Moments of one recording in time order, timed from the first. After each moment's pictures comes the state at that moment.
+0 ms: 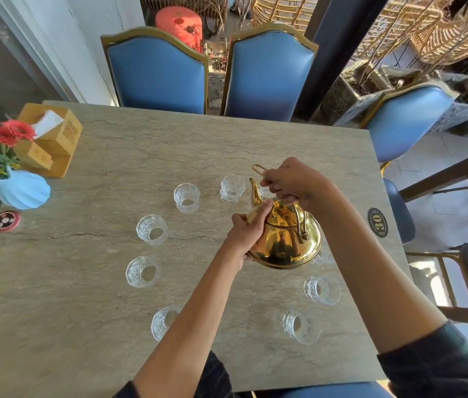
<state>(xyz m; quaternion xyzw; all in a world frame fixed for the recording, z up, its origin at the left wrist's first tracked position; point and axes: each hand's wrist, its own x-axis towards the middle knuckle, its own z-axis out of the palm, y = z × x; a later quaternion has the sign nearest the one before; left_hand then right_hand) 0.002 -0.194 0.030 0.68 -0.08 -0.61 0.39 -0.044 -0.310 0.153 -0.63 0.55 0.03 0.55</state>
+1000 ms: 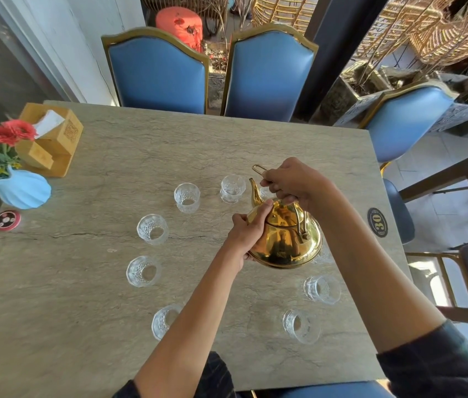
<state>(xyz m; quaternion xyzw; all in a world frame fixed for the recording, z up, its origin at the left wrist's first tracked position) 0.001 -0.191 0.035 0.68 -0.07 -0.62 0.39 -0.044 -0.309 0.154 -0.63 0.55 0.04 0.54</state>
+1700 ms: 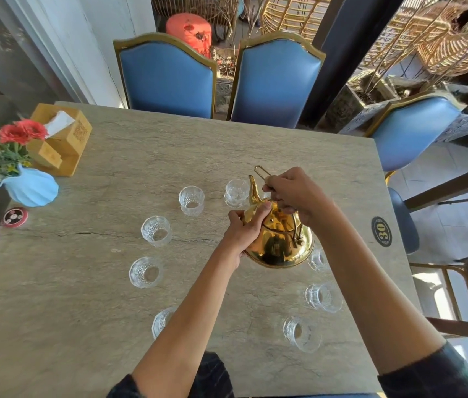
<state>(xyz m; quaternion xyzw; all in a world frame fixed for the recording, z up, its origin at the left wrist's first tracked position) 0.016 -0.191 0.033 0.68 -0.08 -0.60 0.42 -0.048 -0.298 0.140 -0.64 0.54 -0.03 0.54</state>
